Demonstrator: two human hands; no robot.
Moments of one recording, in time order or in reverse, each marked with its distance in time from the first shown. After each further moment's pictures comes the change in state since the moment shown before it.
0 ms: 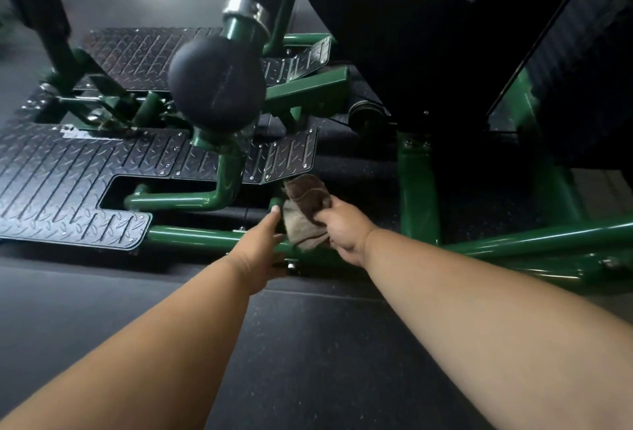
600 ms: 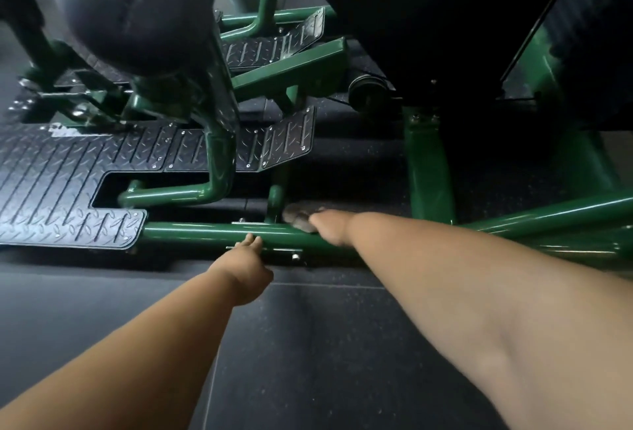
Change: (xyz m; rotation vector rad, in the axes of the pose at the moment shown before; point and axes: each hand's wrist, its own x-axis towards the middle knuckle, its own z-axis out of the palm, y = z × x) left_hand 0.031 -0.038 -0.046 1.424 0.076 0.117; right_hand 0.049 0.029 -0.008 -1.180 -0.217 0.130
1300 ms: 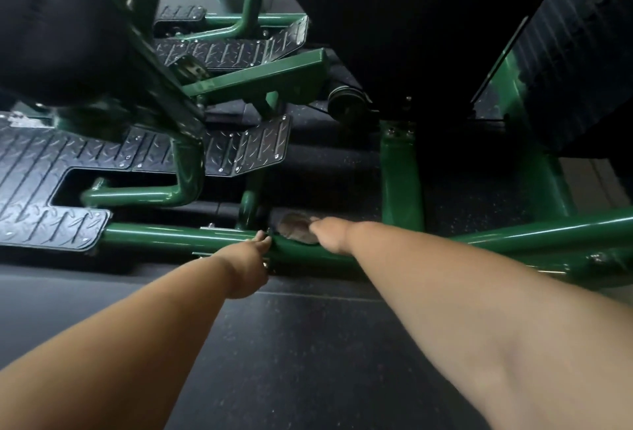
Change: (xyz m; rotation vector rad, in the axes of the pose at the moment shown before) left_hand 0.016 0.063 -0.012 0.116 -0.071 0.149; right_hand -0.020 0.044 -0.029 -0.687 -0.049 -0.247
